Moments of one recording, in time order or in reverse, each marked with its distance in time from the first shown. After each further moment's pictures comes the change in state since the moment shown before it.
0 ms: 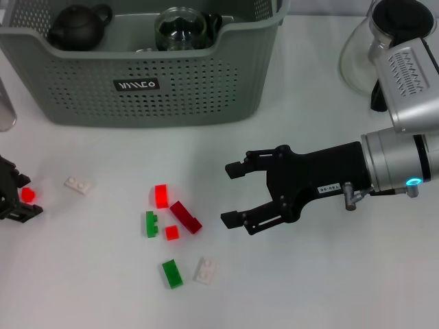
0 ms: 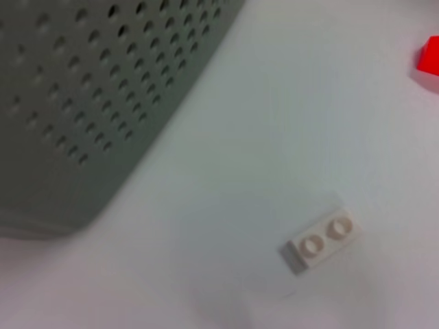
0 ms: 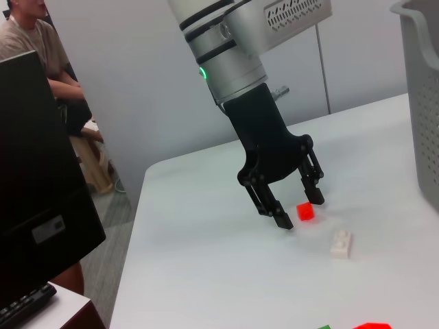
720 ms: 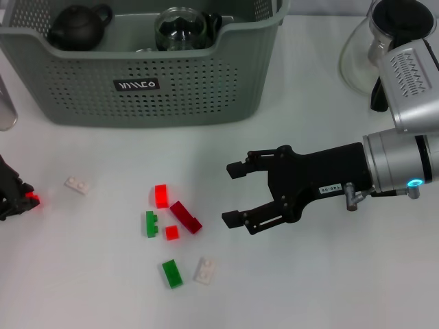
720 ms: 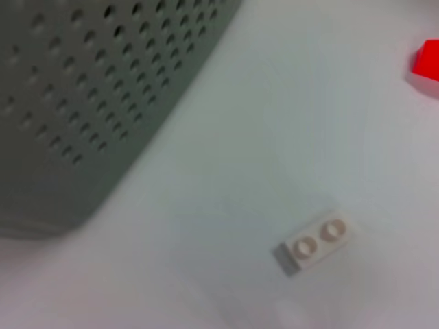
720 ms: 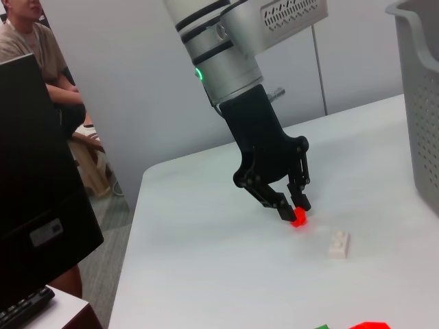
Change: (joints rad) left arm -0.003 0.000 0.003 0.003 0.000 0.015 -0.016; right arm -0.007 0.000 0.004 0.000 0.002 0.000 0.000
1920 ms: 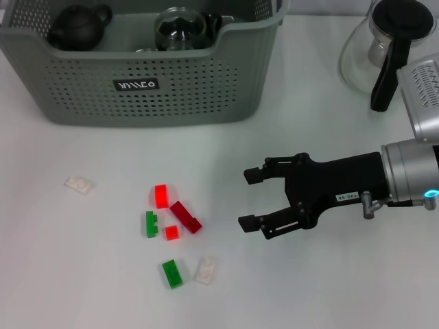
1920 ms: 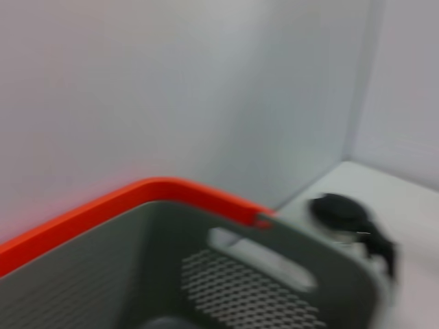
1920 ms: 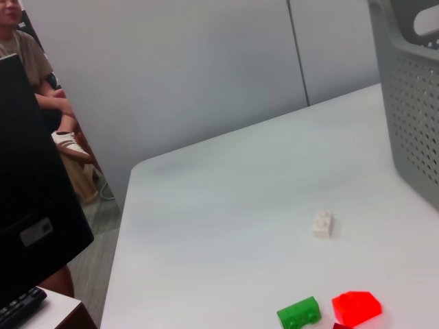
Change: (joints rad) left arm -0.318 0.042 -0.375 0.114 -0.534 0.136 -0.318; right arm -0.049 -0.016 0.016 0.000 -0.005 -0.008 -0.005
